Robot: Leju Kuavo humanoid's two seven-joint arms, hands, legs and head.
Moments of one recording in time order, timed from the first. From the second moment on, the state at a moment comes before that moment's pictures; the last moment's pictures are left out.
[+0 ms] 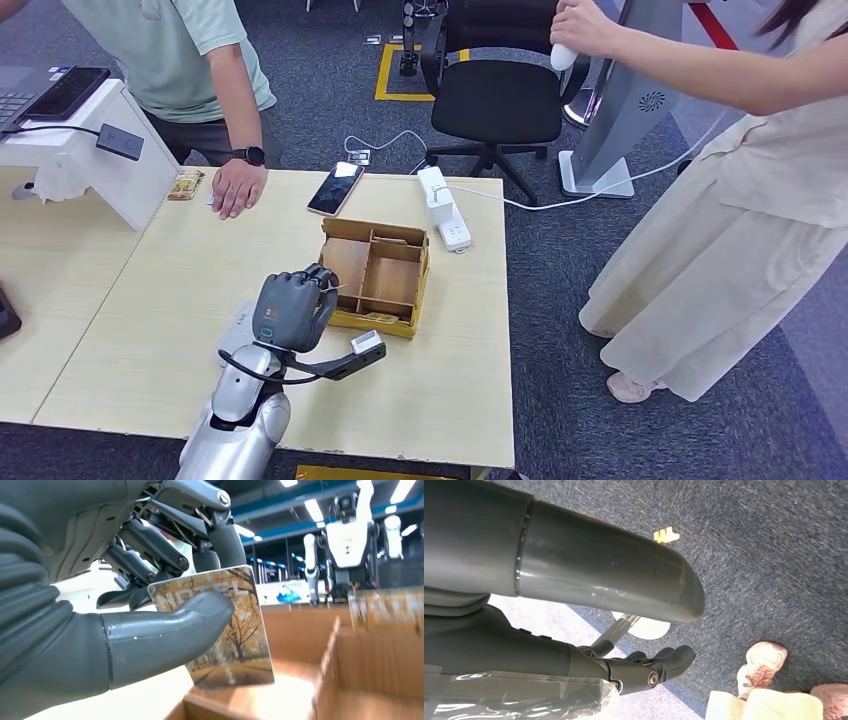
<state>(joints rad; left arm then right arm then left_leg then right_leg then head) -0.16 -0.14 -0.14 -1.36 -1.39 0.33 -0.25 0.00 0.27 -0.35 -0.52 1.57 -0.43 0.13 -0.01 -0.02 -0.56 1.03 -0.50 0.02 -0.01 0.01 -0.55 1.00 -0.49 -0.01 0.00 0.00</state>
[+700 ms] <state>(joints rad) -0.22 -0.13 -0.12 -1.42 -1.38 0.31 -0.25 0.00 0.27 -0.33 -0.53 1.57 -0.43 0.14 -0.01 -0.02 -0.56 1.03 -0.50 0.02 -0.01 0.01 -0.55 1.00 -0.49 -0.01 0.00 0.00</state>
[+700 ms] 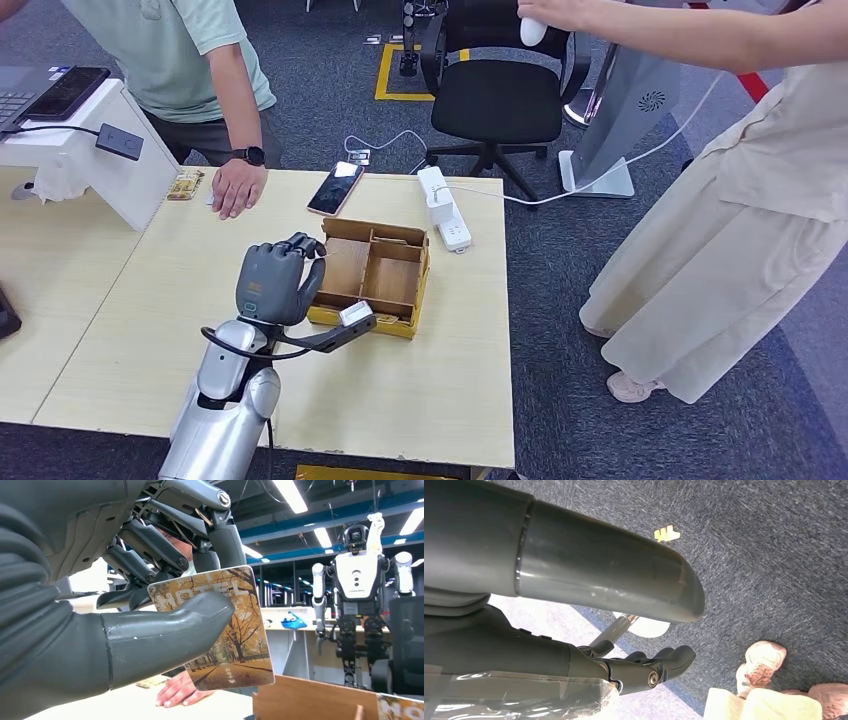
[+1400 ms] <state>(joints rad) -0.33 -0.13 0.14 -1.46 -1.39 0.36 -0.17 -0.01 0.26 -0.37 -0.52 1.57 -0.43 0.10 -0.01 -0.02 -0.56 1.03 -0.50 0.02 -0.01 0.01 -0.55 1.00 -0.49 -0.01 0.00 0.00</state>
